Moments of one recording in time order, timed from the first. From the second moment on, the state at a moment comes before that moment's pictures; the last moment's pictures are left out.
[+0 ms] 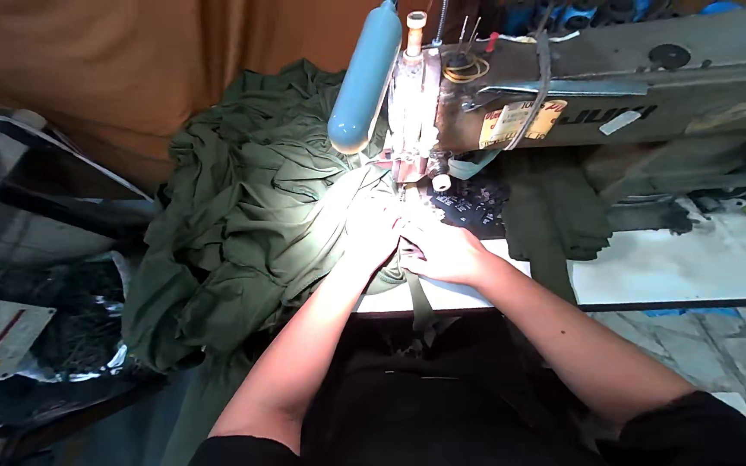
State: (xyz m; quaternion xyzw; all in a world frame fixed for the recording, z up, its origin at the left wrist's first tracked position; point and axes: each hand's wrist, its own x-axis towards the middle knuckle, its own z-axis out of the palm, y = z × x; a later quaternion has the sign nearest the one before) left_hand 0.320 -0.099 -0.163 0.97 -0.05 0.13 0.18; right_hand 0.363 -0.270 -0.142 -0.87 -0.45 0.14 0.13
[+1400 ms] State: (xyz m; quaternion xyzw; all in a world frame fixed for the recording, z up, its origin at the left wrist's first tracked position) left_hand 0.341 -0.085 -0.172 0.98 -0.08 0.13 0.13; right_hand 0.409 -0.486 -0.190 -0.94 -0.06 -0.28 0.20
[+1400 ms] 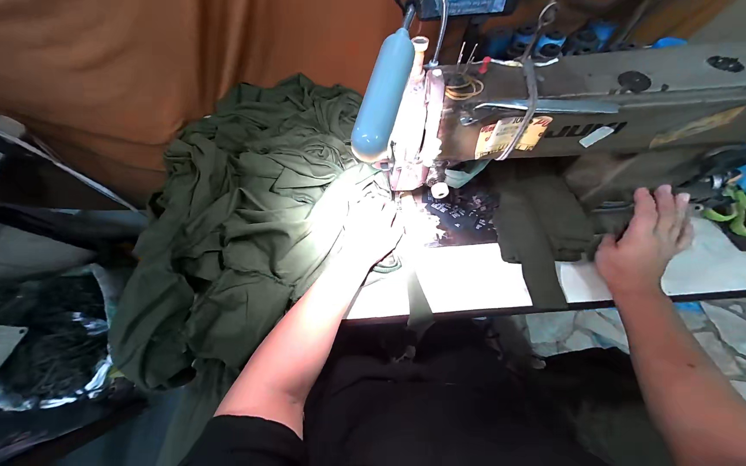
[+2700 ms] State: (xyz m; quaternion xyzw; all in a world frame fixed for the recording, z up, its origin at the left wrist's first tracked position) left_hand 0.329 -0.057 -0.104 0.99 -0.07 -0.06 0.12; right_hand 0.389 -0.298 -0.109 -0.89 -0.18 0.16 0.38
